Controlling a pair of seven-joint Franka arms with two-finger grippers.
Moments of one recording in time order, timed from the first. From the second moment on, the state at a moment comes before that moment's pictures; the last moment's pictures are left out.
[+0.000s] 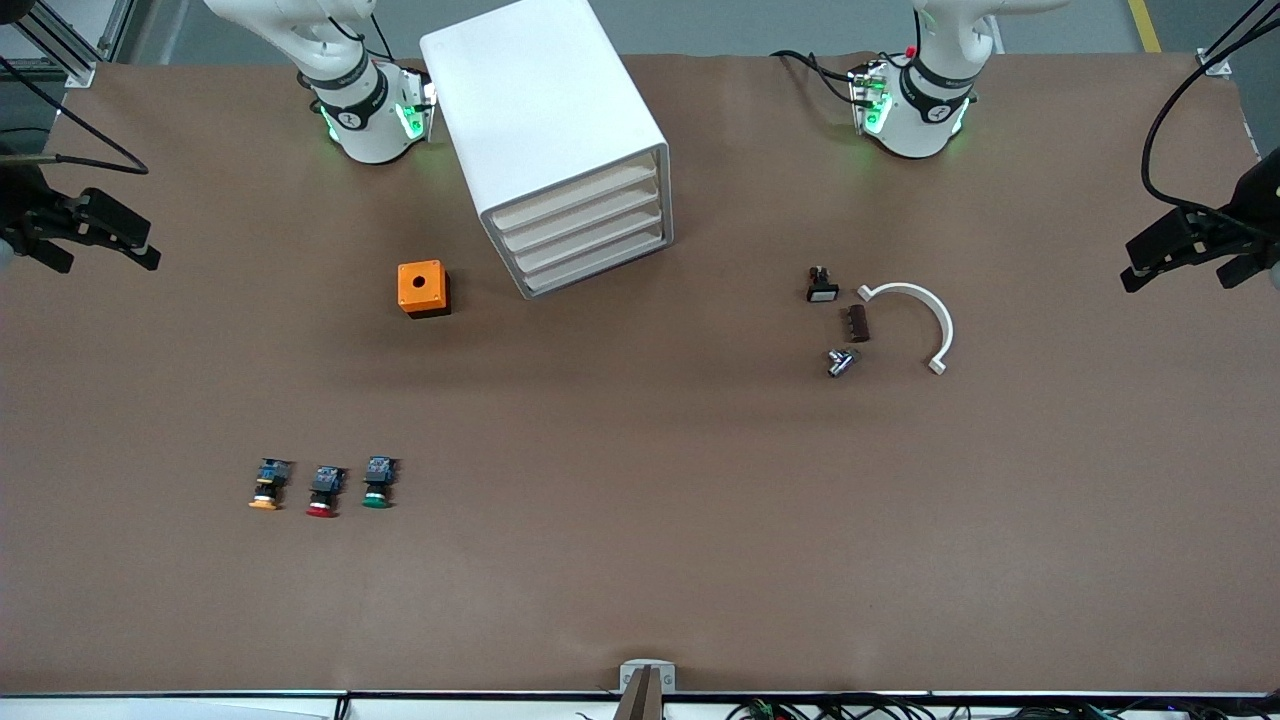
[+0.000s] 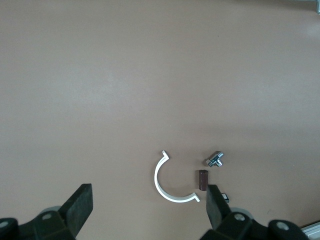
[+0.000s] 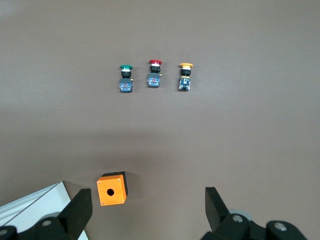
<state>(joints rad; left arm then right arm) 0.01 0.02 -0.05 -1.50 0.00 1.61 -0.06 -0.01 -0.09 -0.03 -1.67 0.03 1.63 -0.05</state>
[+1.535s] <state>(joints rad) 0.04 0.10 -0.09 -1.52 -0.64 1.39 -0.17 -0.01 -0.03 -0.04 -1.66 -0.01 1.62 -0.05</state>
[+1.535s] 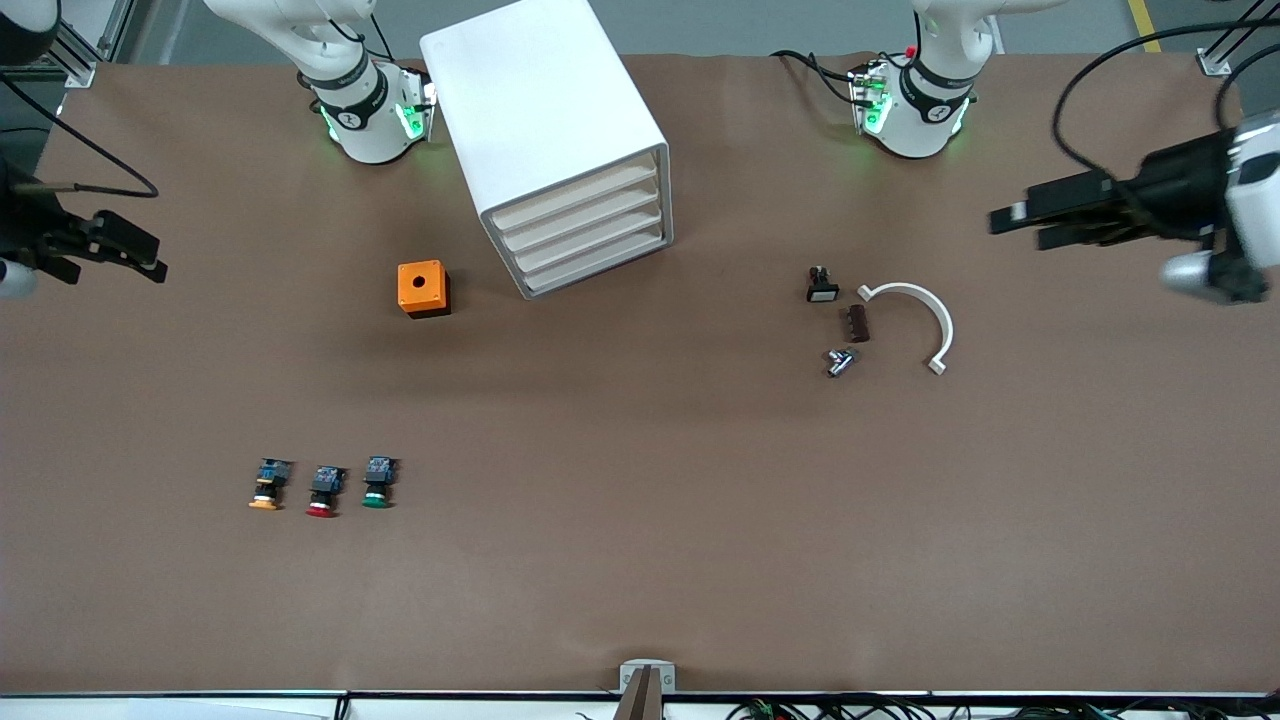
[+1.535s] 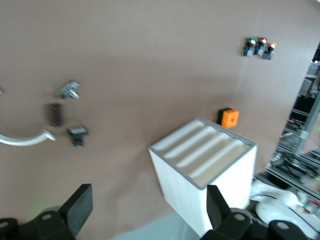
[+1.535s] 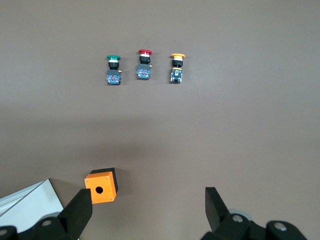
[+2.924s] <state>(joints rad) -0.36 0.63 -0.16 -1.40 -0.90 1.54 -1.65 -0.07 0.37 -0.04 -1.75 -0.02 2.16 -0.04</state>
